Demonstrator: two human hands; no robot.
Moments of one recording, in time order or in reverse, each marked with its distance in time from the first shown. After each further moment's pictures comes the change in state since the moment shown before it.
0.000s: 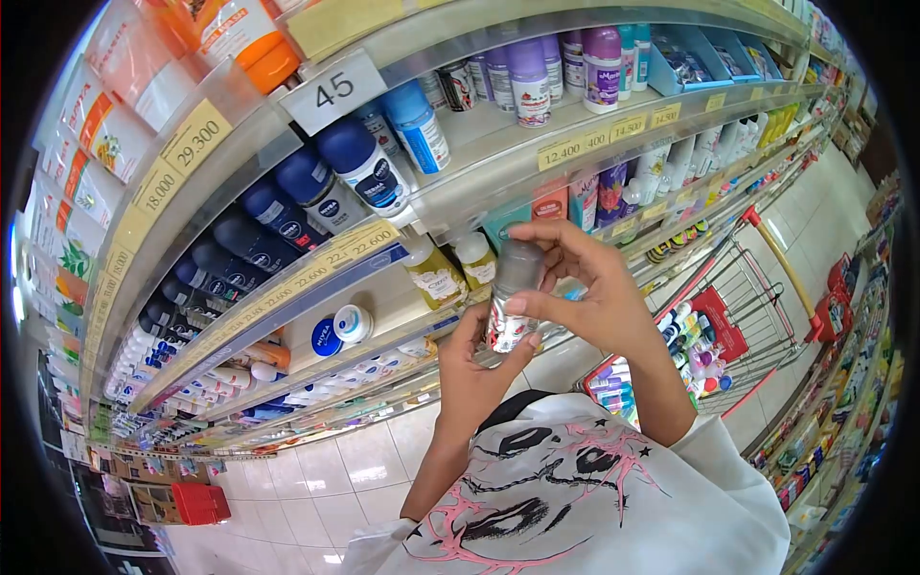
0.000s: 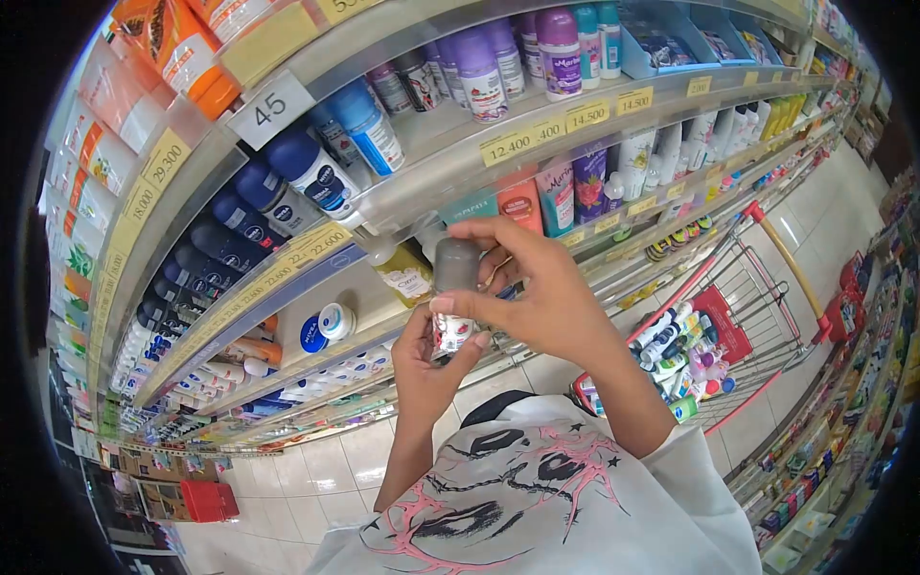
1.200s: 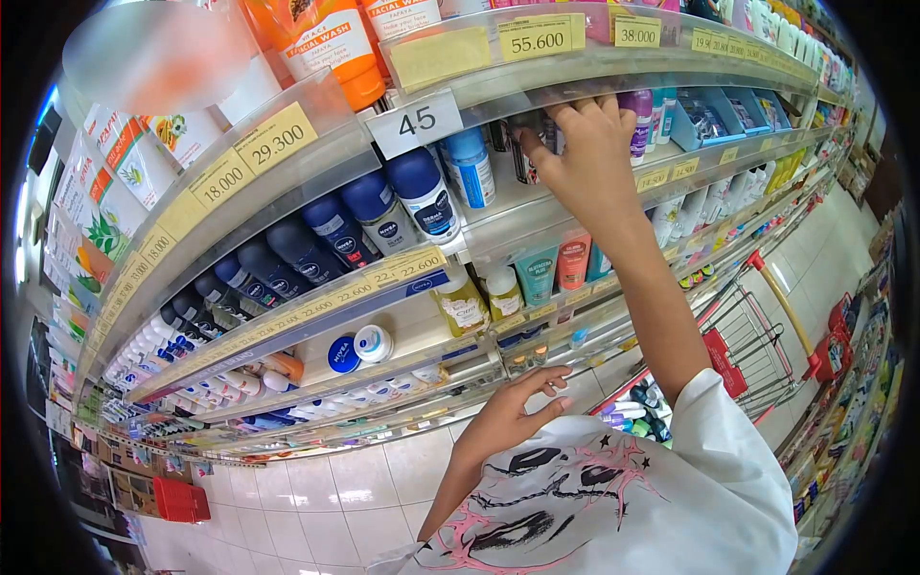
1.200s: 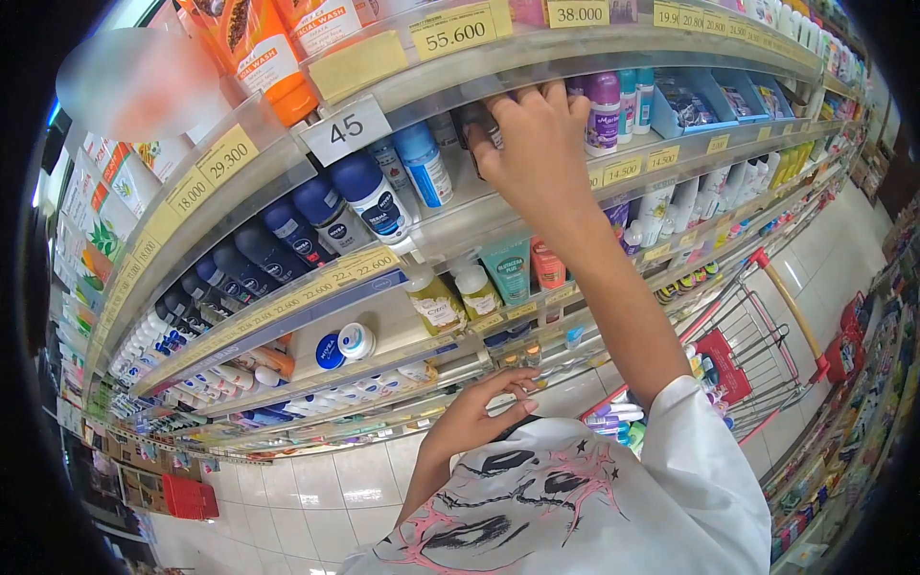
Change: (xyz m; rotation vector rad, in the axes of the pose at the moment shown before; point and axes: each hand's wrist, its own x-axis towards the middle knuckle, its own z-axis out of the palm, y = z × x) left_hand -0.012 -0.030 -0.011 0.252 -0.453 -0.018; right_hand 0.141 -0.030 -0.005 -1.229 0.555 -0.693
